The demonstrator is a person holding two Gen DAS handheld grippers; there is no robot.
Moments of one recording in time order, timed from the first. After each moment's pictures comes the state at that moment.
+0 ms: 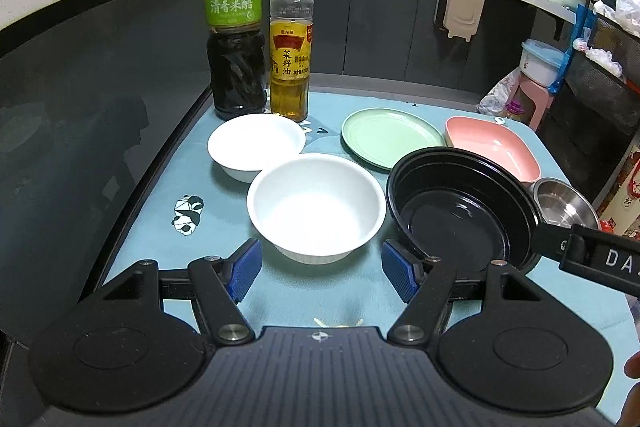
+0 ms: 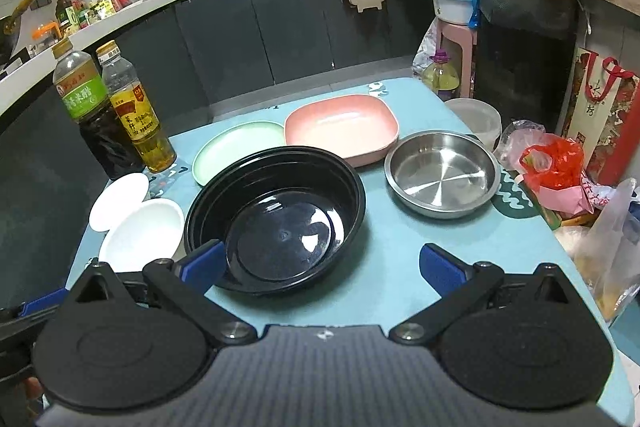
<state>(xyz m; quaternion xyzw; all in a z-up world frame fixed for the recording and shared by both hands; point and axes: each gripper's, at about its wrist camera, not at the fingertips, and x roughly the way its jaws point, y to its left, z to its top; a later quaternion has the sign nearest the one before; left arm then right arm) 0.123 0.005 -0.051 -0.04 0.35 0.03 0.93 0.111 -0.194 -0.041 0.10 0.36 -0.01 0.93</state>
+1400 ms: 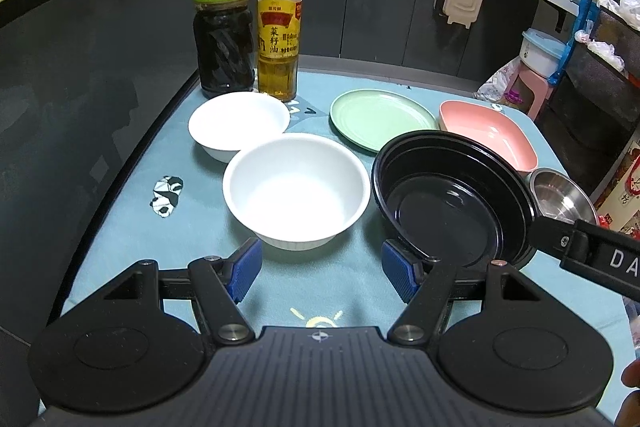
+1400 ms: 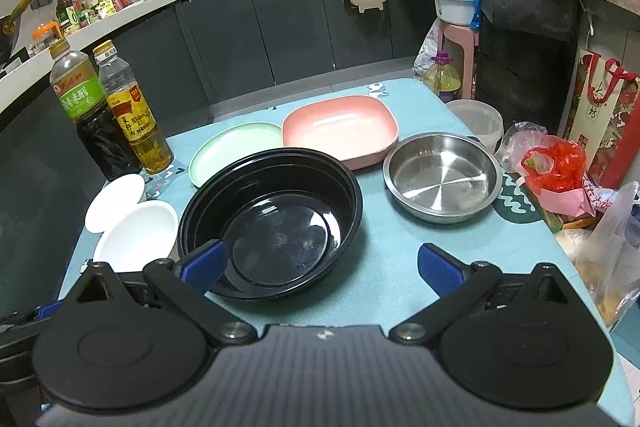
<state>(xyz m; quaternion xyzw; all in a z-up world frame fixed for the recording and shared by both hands) 0.136 -0.005 -0.063 -0.06 0.38 0.03 0.92 0.116 -0.199 -0.045 0.10 0.36 -0.01 0.93</state>
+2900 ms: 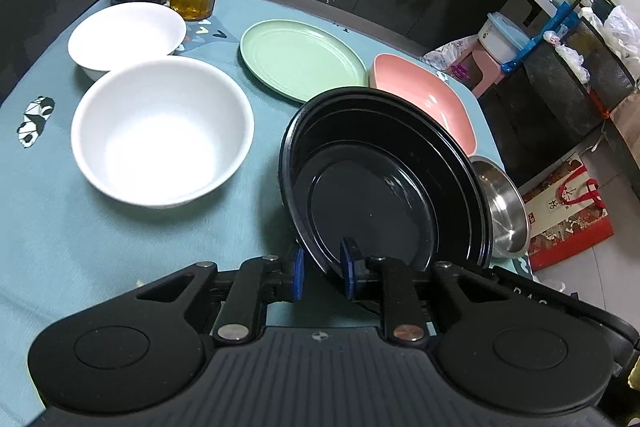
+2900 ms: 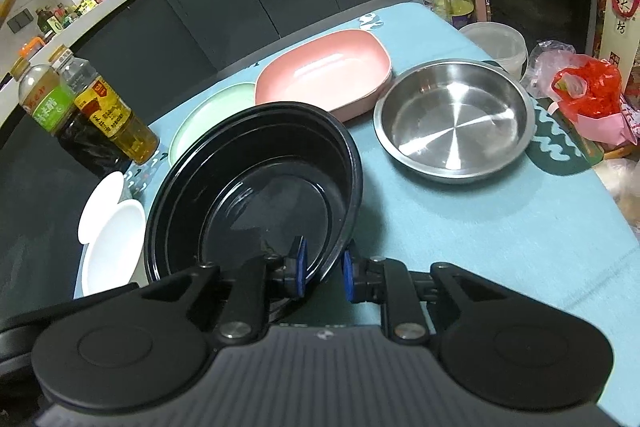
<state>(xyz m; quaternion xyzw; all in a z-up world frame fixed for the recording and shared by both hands) 0.183 -0.029 -0.090 -0.18 0.46 -0.07 0.87 0.156 -0.243 -0.086 0.19 0.43 0.03 0.88</state>
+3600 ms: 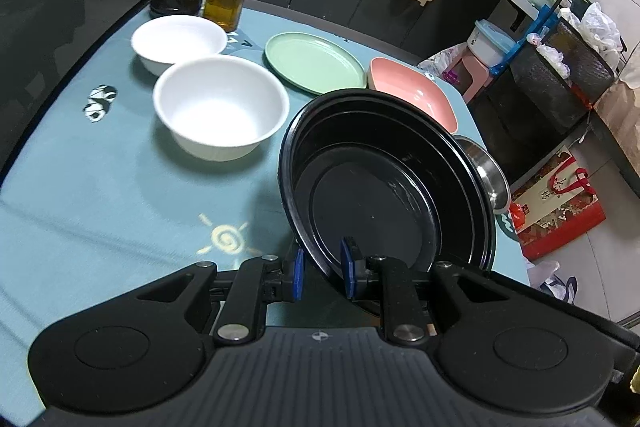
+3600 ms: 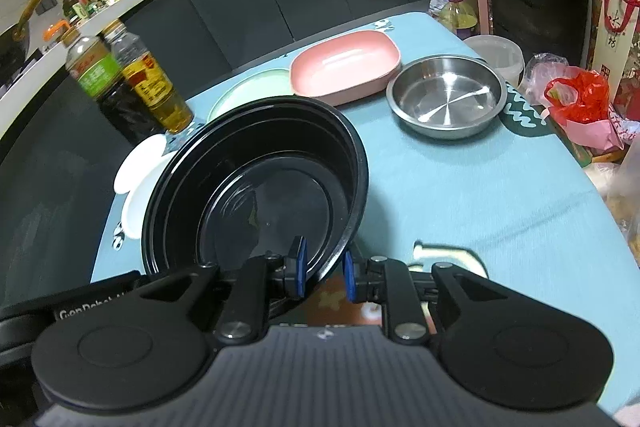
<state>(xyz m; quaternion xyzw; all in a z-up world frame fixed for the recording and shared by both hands) 0.109 -0.006 -0.067 -0.17 0.43 -0.07 0.88 0.089 -0.219 -0.061 0.17 0.42 0.04 0.89</state>
